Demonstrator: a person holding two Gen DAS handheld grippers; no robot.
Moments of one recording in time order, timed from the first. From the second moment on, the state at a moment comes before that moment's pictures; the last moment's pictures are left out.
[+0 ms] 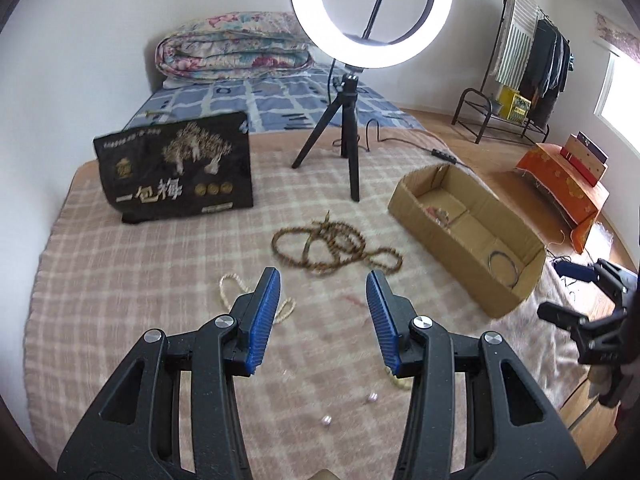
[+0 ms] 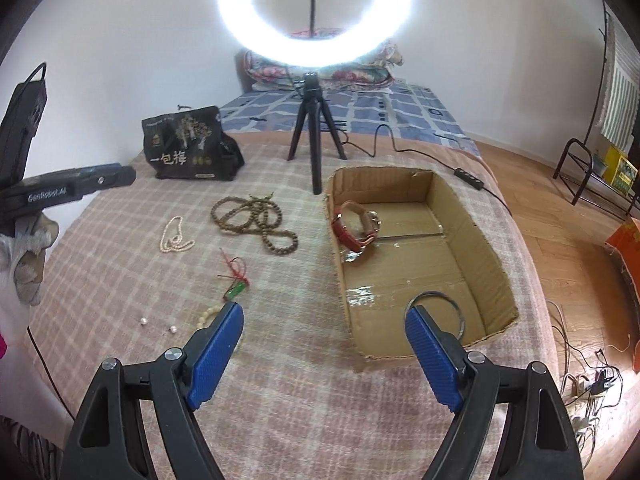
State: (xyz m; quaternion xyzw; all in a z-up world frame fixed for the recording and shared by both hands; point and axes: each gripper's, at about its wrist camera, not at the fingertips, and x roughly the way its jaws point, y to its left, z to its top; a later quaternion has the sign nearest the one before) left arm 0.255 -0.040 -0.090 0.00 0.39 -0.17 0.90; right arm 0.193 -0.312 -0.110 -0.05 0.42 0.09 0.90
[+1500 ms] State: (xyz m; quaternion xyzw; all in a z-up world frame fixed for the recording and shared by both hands) left arm 0.200 -0.042 -0.220 0.03 0.49 -0.21 0.85; right arm 0.245 -0.238 -0.223 -0.06 0.53 0.15 0.83
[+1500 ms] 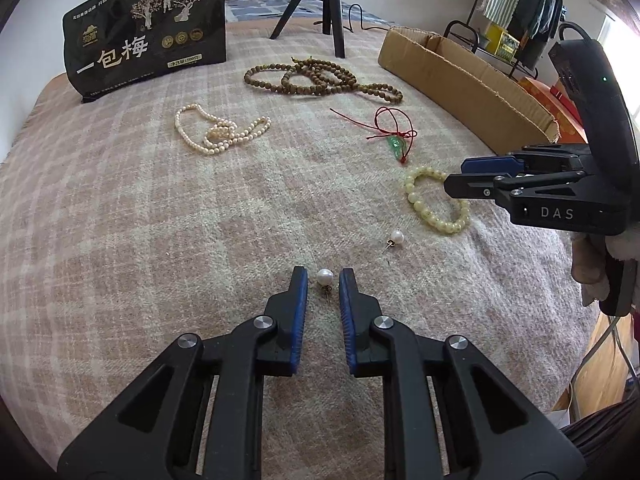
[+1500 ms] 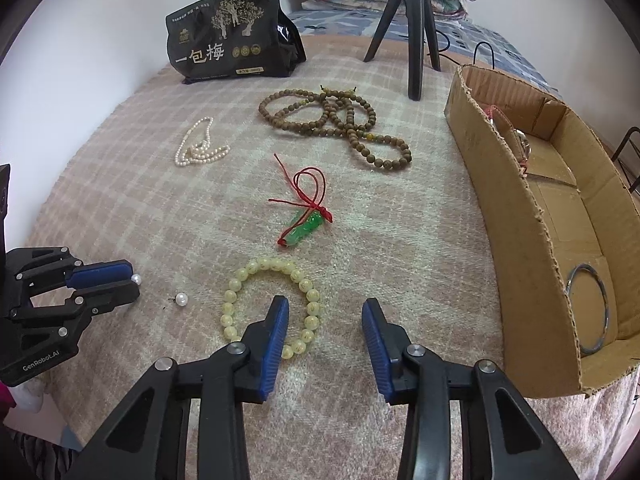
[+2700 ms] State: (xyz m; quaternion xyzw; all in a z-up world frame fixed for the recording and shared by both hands) left arm 0.186 -0.037 -0.202 0.02 0.47 -0.19 0.86; right arm 0.227 -0.223 -0.199 -0.09 0.50 0.17 0.84
